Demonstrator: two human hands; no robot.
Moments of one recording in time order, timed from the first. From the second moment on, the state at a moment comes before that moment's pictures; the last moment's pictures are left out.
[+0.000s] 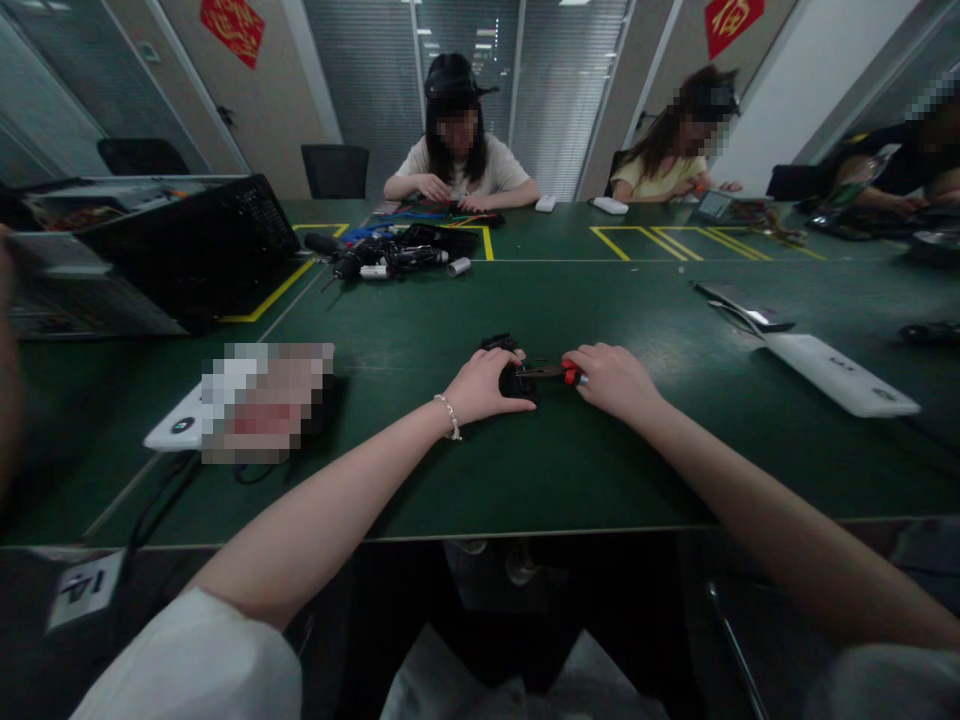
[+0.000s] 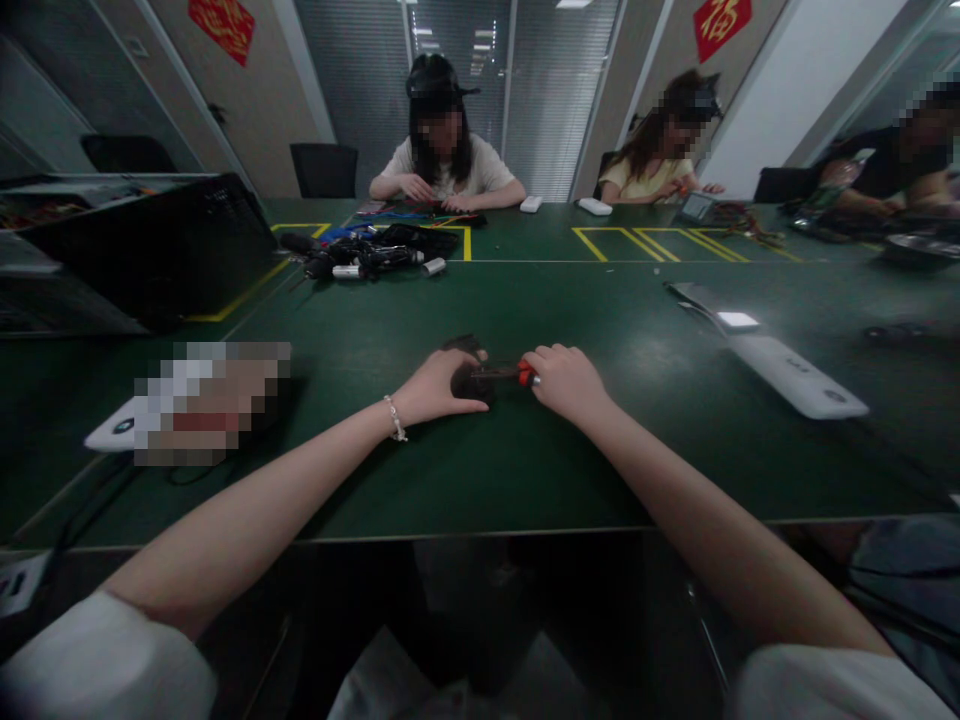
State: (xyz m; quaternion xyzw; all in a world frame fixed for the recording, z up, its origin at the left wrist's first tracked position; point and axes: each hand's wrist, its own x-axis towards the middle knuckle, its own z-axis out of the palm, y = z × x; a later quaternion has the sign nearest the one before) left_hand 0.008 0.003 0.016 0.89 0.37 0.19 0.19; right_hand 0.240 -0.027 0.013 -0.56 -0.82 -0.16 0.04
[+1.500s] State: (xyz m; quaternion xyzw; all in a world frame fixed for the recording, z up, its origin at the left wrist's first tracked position) left_hand 0.008 0.002 0.016 0.89 0.37 0.19 0.18; right_hand 0.239 -0.029 0.017 -0.55 -0.82 -0.17 0.04
